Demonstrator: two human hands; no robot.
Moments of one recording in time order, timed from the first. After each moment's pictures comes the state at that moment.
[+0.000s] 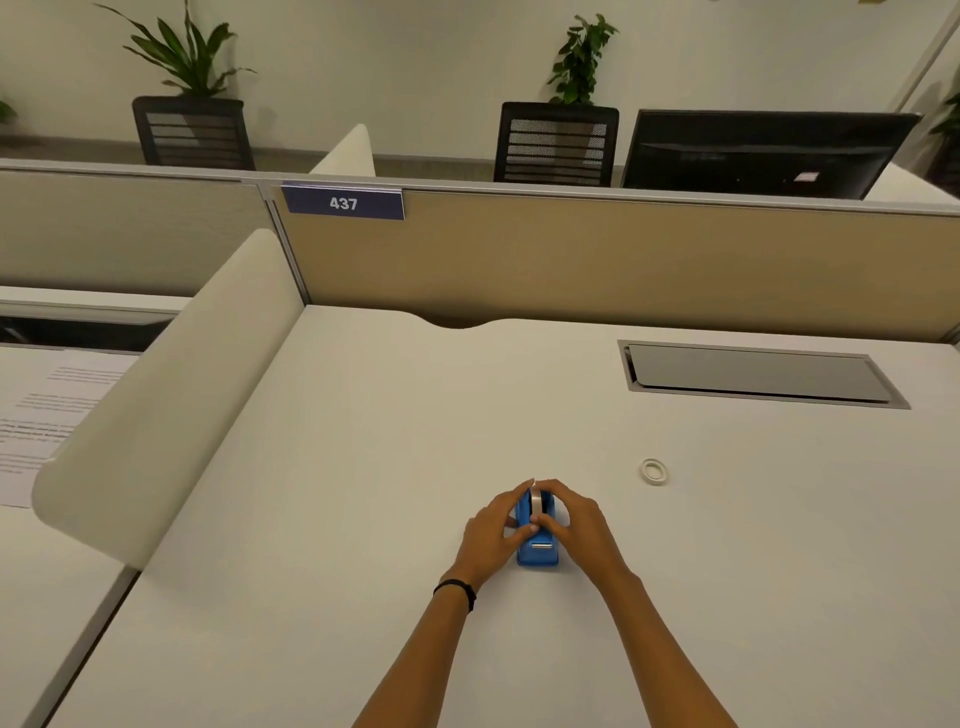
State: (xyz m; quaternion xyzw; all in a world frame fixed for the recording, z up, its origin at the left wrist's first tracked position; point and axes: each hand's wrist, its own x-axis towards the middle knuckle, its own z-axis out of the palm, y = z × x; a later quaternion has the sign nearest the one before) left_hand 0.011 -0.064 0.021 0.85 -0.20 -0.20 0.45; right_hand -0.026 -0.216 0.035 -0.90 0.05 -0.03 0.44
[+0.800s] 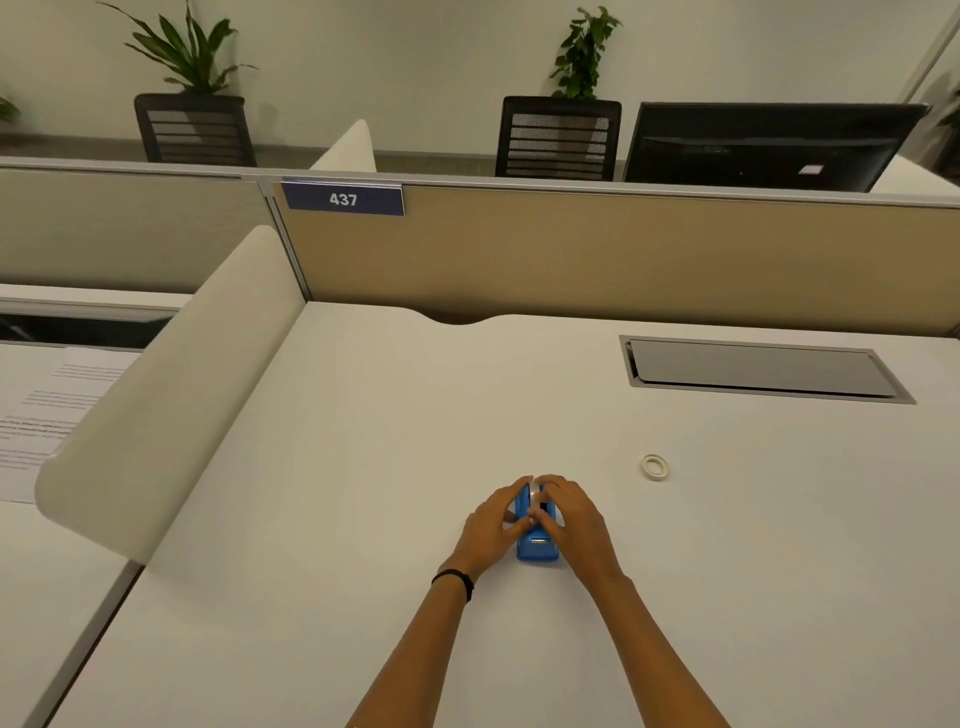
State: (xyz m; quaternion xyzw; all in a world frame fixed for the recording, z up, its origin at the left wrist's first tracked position) left_hand 0.017 -0.065 0.018 0.84 -0.19 -0.22 0.45; right_hand -0.034 -0.204 0.037 -0.93 0.01 -0.12 0.34
